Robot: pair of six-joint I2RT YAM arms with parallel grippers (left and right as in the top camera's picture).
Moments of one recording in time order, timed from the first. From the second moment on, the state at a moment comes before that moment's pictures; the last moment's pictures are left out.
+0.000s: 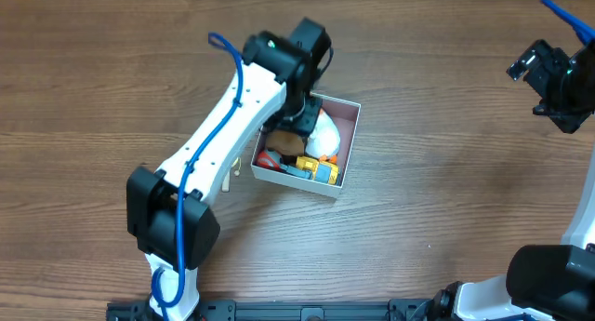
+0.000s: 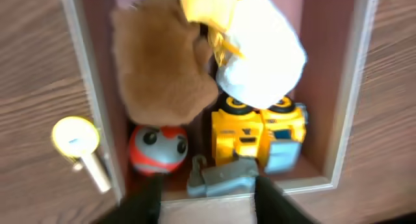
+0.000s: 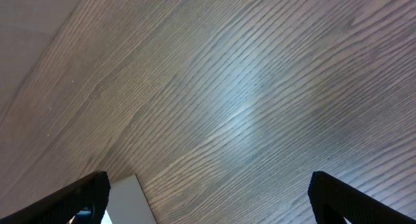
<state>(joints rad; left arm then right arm) -0.54 2.00 1.97 -1.43 0.06 -0.26 -0.35 1.68 1.84 -1.30 -0.15 0.42</state>
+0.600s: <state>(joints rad) -0.34 2.00 1.89 -1.52 -0.20 -0.44 -0.35 1.68 1.84 -1.30 -0.15 0.42</state>
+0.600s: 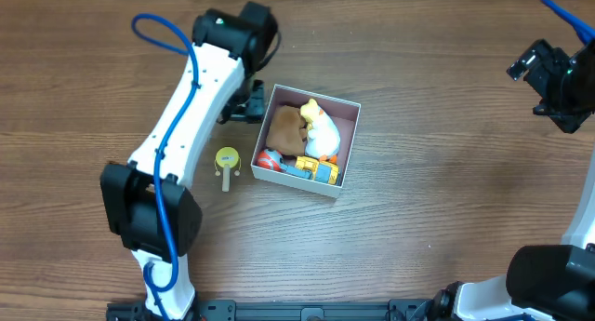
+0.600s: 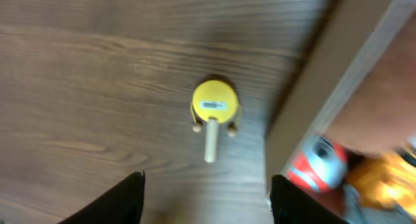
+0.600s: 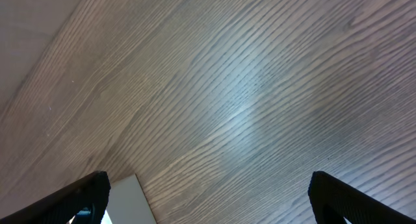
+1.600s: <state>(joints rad) -0.46 2.00 1.75 -1.55 -0.20 -0.51 -0.35 1.68 1.84 -1.30 -0.15 0.42</state>
